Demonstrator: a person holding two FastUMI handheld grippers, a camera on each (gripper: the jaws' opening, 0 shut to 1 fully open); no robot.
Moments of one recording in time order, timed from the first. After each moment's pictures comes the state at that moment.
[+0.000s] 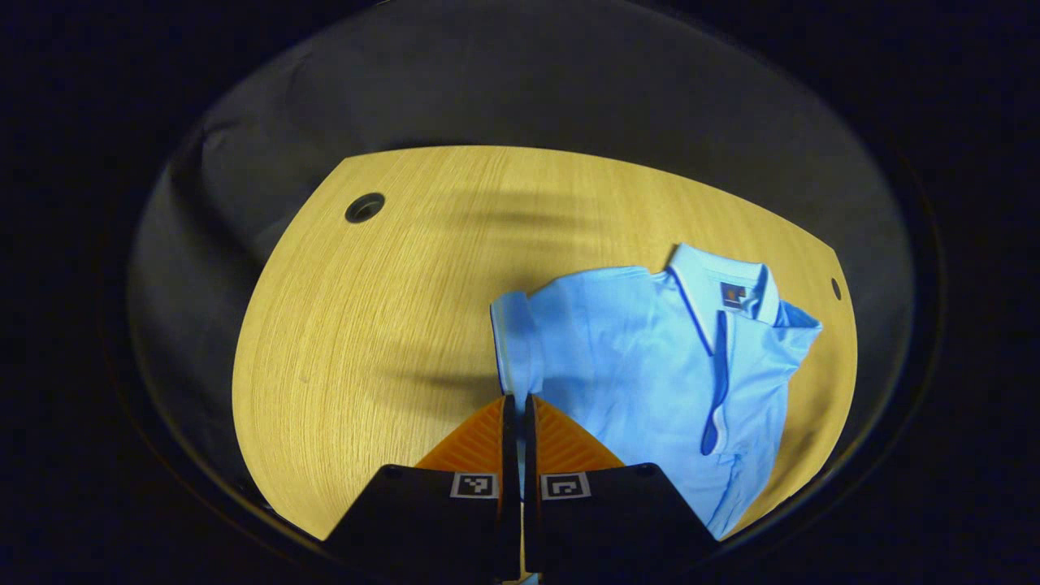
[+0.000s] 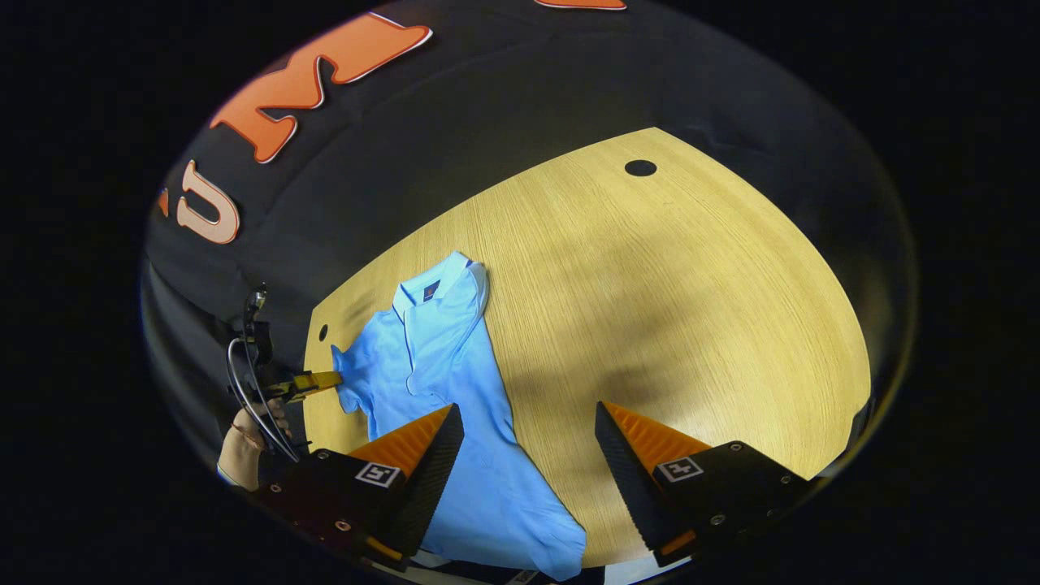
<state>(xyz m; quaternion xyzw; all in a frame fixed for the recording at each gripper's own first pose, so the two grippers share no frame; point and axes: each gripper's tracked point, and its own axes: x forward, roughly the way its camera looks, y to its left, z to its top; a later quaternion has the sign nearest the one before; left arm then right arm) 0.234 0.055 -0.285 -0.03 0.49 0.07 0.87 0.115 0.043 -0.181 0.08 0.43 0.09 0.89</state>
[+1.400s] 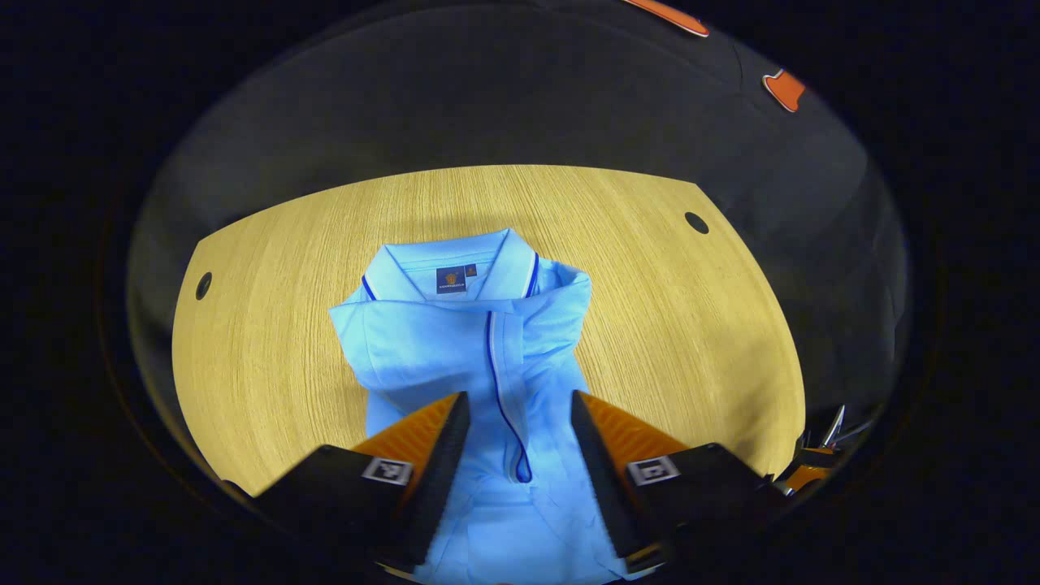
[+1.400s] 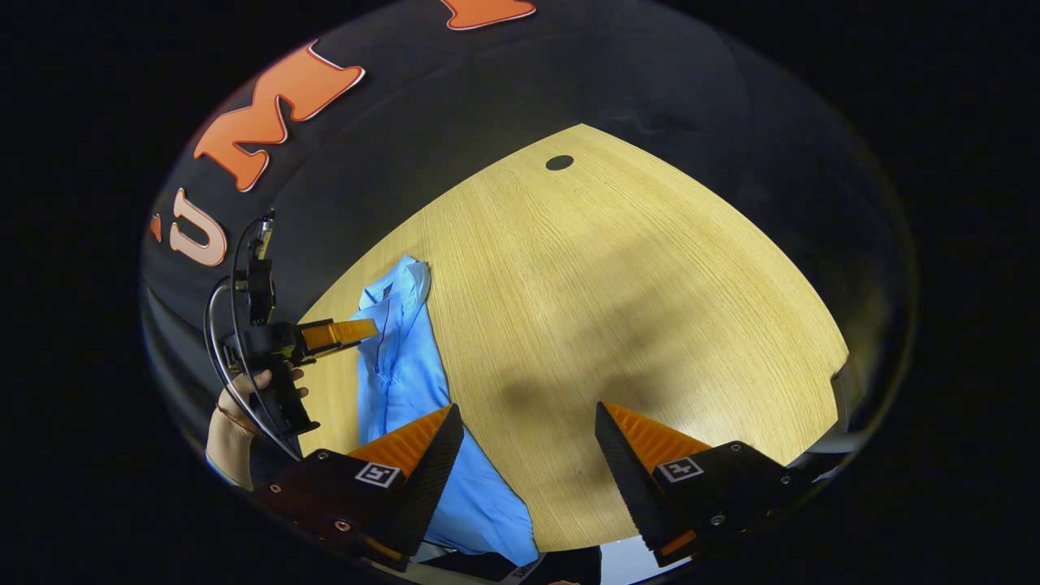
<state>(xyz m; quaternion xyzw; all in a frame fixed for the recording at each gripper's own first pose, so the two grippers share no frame) 0.227 -0.187 -0.281 0.01 0.47 -0.11 0.88 0.056 -0.041 -0.193 0.10 0.43 0.04 0.89</state>
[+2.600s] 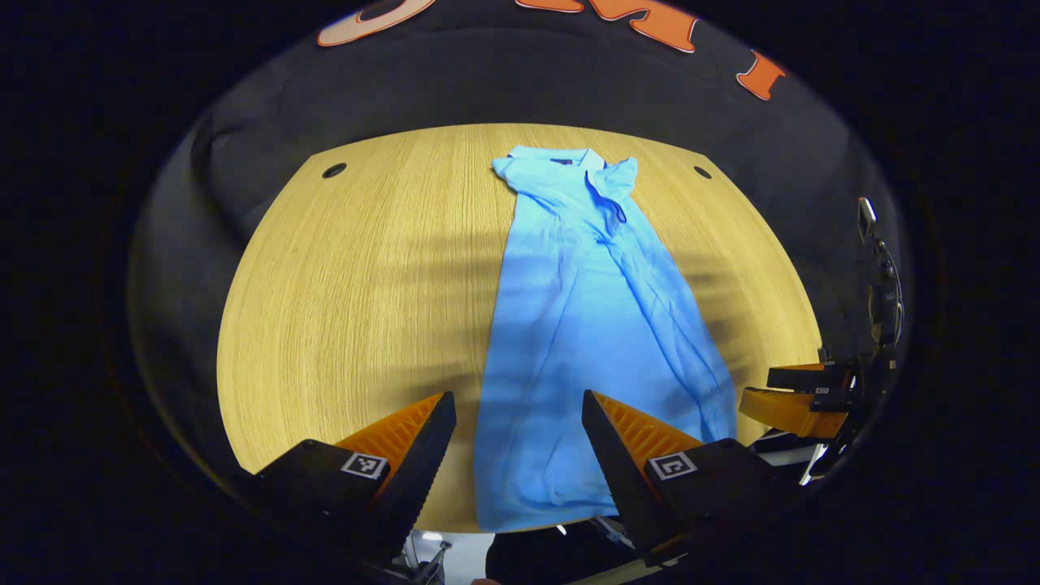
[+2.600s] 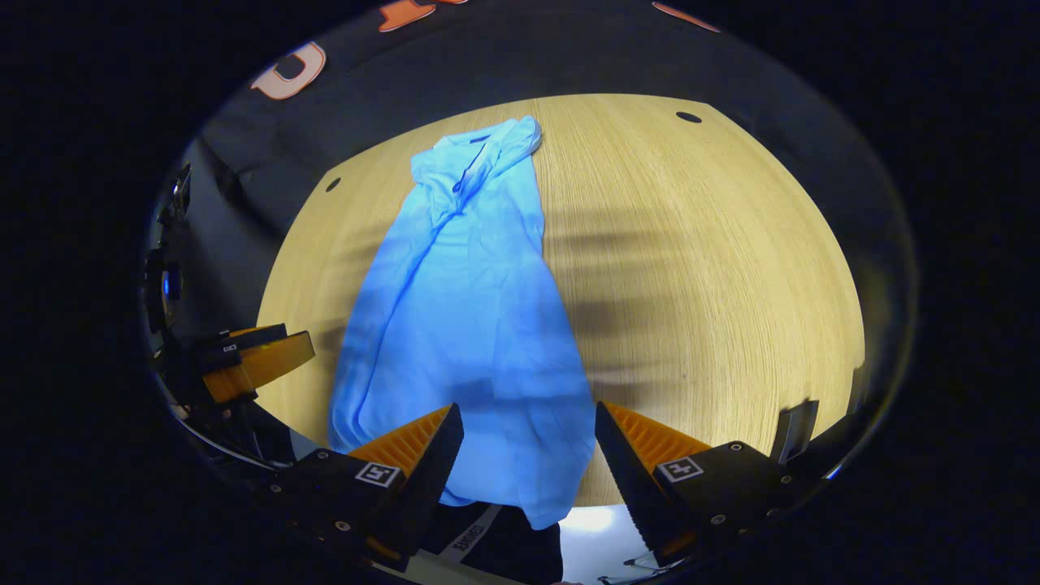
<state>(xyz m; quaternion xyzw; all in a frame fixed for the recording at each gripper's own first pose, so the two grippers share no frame) -0.060 -0.039 -0.307 0.02 0.49 -0.04 0.87 -0.077 0.053 -0.293 -0.09 0.51 0.12 0.84</state>
